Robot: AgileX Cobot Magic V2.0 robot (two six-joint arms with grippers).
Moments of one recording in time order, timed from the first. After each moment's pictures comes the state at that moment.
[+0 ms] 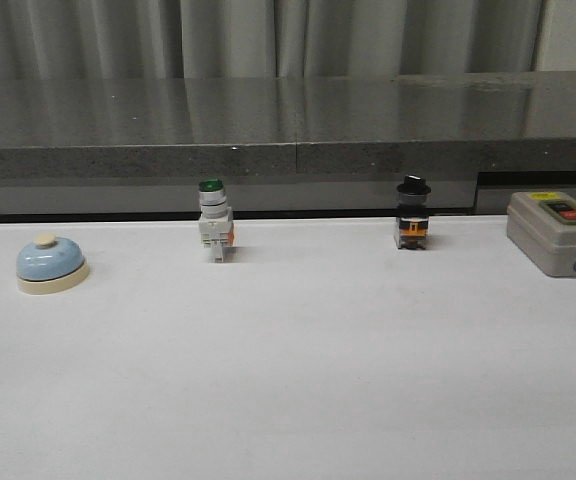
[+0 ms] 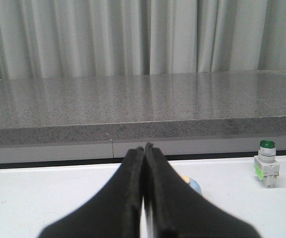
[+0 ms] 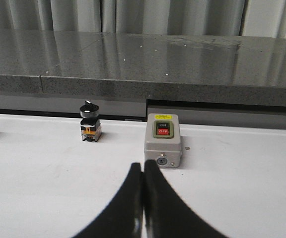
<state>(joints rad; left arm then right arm) -0.04 0.00 0.00 0.09 0.00 -0.04 0.08 -0.01 0.03 0.00 0.09 -0.01</state>
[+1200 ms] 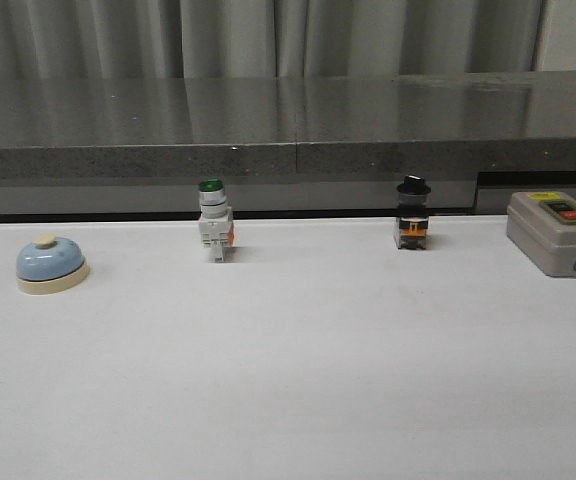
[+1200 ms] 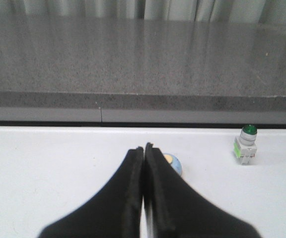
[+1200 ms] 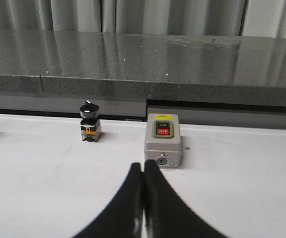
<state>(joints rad) -0.04 0.45 -0.52 0.00 0.43 -0.04 0.08 -0.01 0.03 0.00 0.09 -0.01</state>
